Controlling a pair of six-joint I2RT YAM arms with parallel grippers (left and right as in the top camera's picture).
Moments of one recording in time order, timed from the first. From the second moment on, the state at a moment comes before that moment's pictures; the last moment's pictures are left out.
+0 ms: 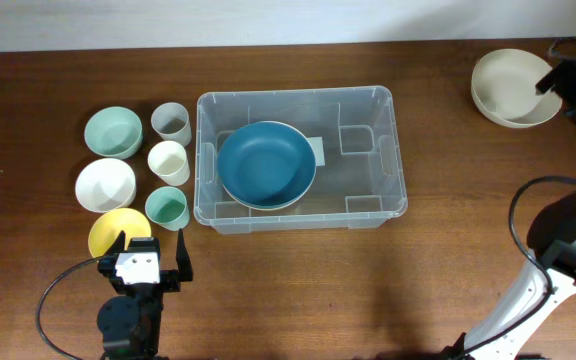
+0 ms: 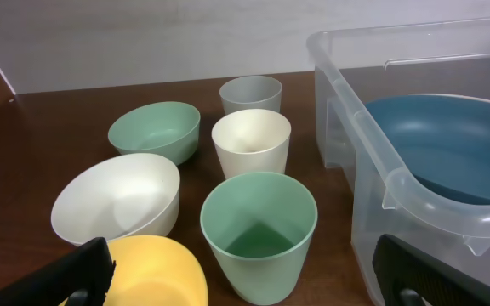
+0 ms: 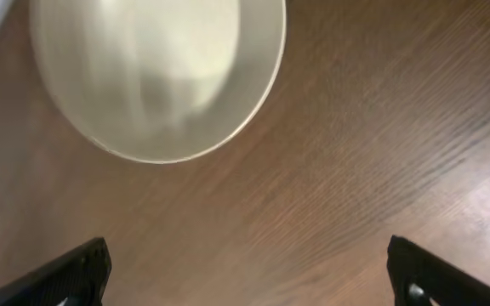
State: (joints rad) left arm 0.07 0.14 0.02 -0.08 0.03 0.09; right arm -0.51 2.26 2.32 -1.28 -0.11 0.37
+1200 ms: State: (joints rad) left arm 0.07 0.14 0.02 -0.08 0.03 0.09; right arm -0.50 2.39 2.09 -0.93 -0.08 0.66
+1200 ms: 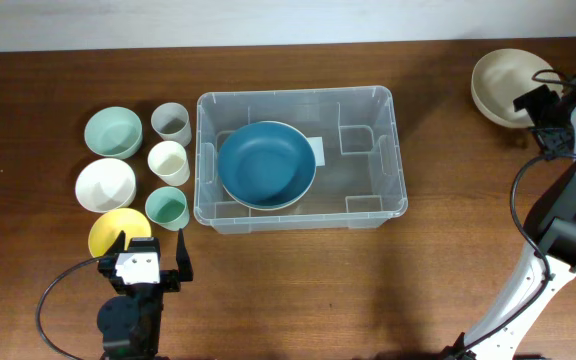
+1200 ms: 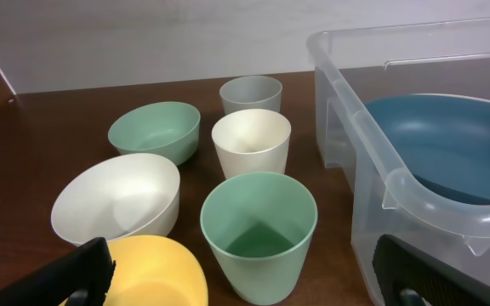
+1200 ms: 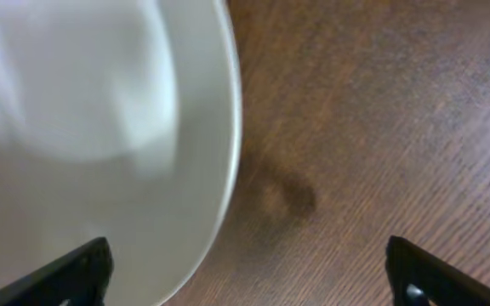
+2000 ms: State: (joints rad) left arm 0.07 0.14 0.02 -0.08 0.03 0.09; right arm -0.50 2.42 2.09 -0.94 -0.06 0.71
